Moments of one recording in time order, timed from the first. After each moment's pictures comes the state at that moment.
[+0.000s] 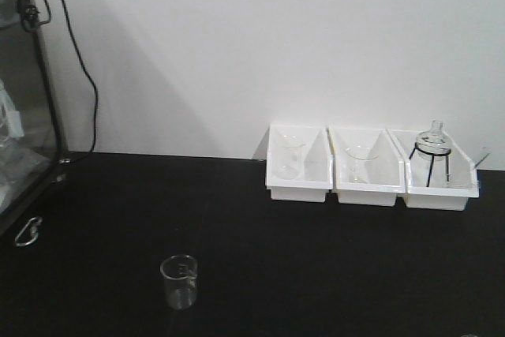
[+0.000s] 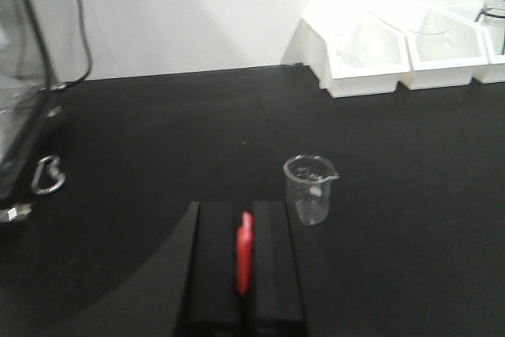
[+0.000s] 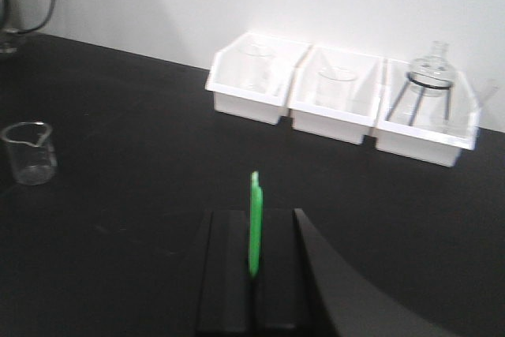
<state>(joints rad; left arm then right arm) -0.16 0.49 -0.42 -0.33 0.22 0.29 0.17 0.38 -0.41 0.18 0.31 -0.29</state>
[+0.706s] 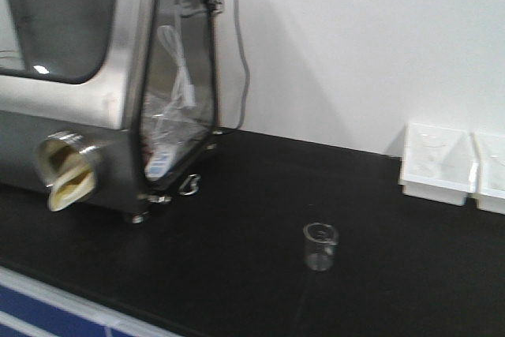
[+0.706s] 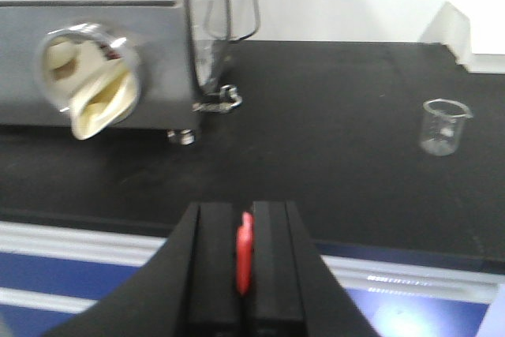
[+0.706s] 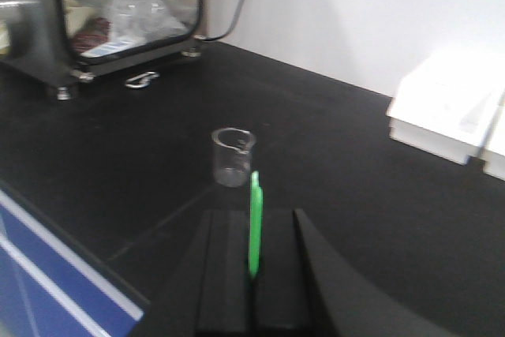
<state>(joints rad) -0.16 0.49 -0.42 -0.33 0.22 0.29 0.17 0.38 -0.41 0.18 0.31 -0.29</state>
